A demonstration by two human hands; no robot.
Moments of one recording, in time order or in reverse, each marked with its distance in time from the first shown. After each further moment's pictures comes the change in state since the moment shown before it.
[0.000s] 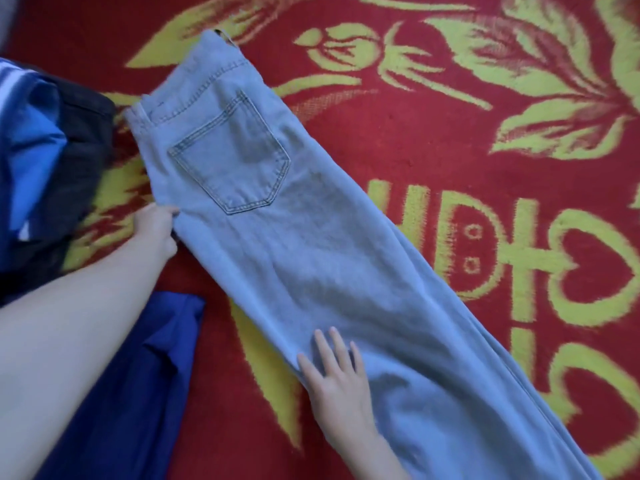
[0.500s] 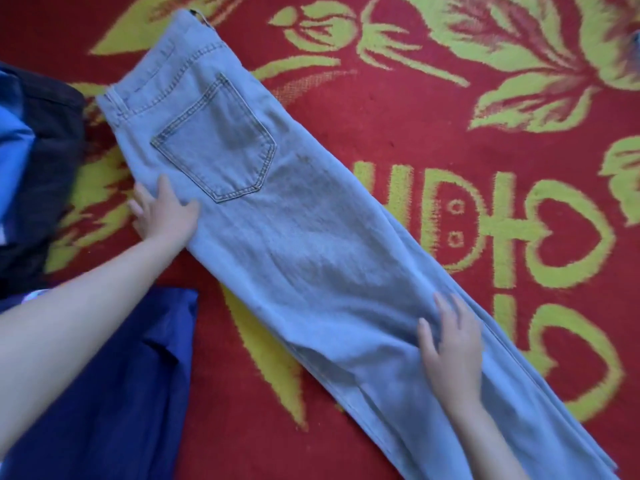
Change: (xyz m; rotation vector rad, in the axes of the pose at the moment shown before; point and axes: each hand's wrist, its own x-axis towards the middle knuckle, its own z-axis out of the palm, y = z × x) left_hand -0.052 -0.001 0.015 1.130 0.062 0.448; right_hand -0.032 0.096 -0.062 0.120 0.316 0.572
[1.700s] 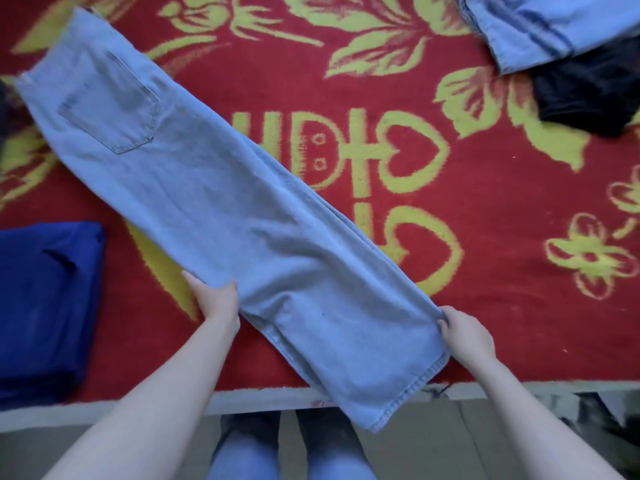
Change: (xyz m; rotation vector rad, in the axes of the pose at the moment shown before) left_hand -0.330 0.030 0.134 -0.907 -0.015 -0.338; right_hand -0.098 0.253 -0.120 -0.280 -0.534 0.328
